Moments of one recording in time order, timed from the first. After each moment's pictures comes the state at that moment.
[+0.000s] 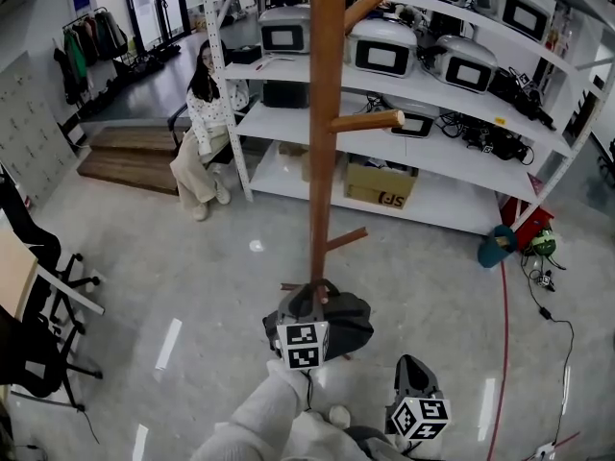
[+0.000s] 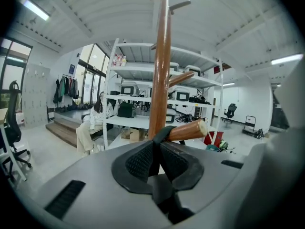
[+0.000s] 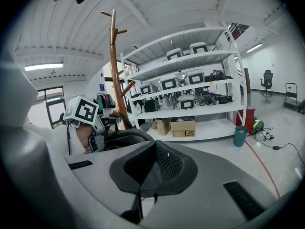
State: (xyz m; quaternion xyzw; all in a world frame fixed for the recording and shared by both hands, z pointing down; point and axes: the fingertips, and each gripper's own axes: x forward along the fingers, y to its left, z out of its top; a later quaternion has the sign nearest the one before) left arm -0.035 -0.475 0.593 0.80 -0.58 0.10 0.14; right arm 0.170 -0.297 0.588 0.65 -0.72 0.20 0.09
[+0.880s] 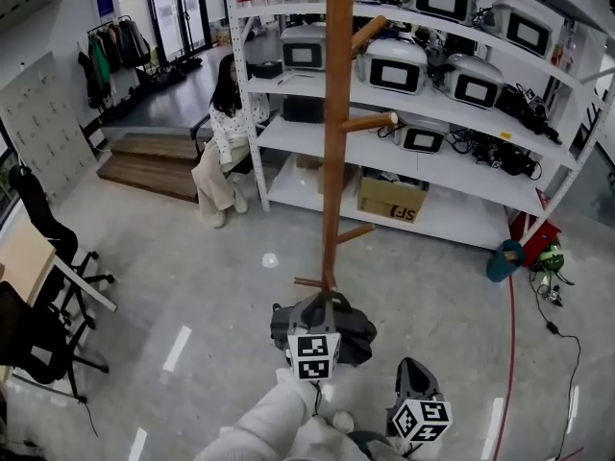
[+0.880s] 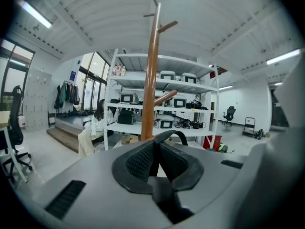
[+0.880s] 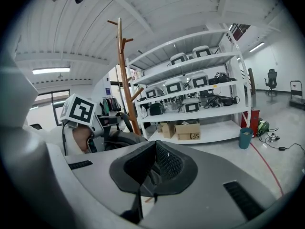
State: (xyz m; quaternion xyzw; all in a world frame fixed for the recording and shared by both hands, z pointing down) left arm -0.032 -0.423 0.558 0.80 -0.58 0.07 0.11; right arm 0.157 -0.273 0.576 0.63 -0.75 0.19 0.06
